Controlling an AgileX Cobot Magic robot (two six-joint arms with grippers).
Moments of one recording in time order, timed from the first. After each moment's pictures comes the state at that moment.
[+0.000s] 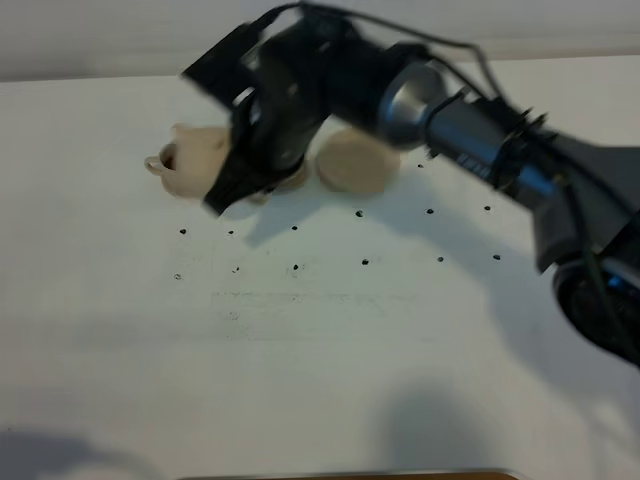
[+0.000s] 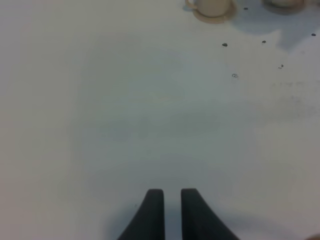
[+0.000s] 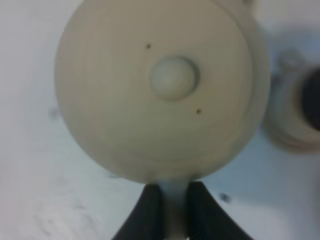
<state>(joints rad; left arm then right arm) -0.10 -0.01 -0.46 0.03 1.06 -0.03 0.70 2.30 -2.09 0.05 0.98 -0.14</state>
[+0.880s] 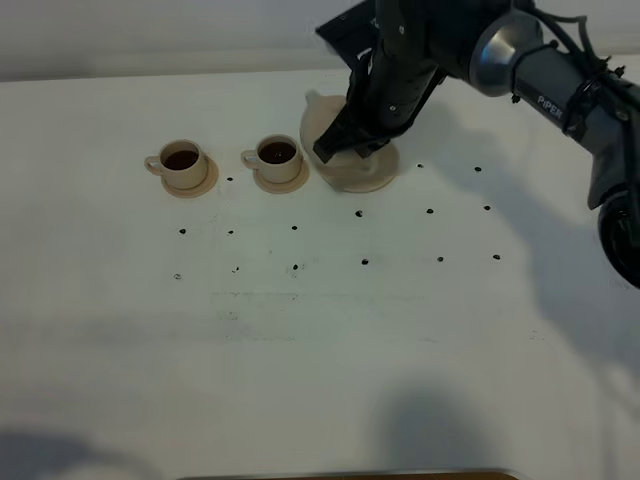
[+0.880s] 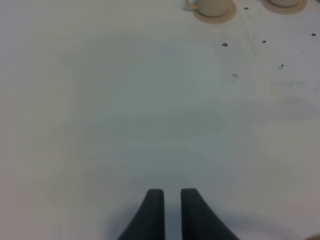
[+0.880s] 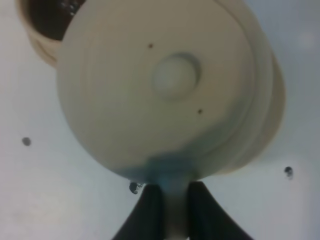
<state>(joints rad) -0.10 -0.01 -0.46 0.03 1.06 -0.03 0.49 2.33 -2.09 0.02 1.06 -0.12</state>
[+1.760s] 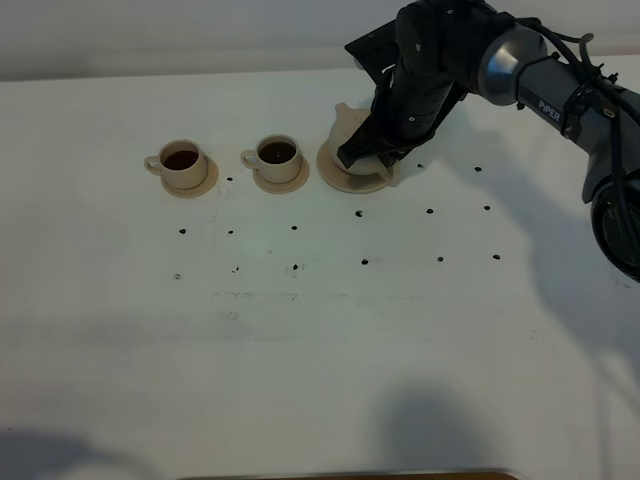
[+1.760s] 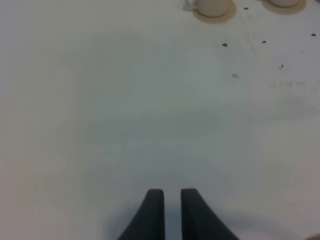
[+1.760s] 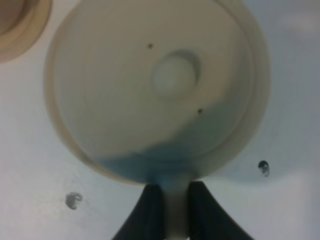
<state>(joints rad) -0.10 -0.01 -0.46 0.03 1.06 -0.03 0.44 2.39 -2.09 -0.01 1.03 -0.09</state>
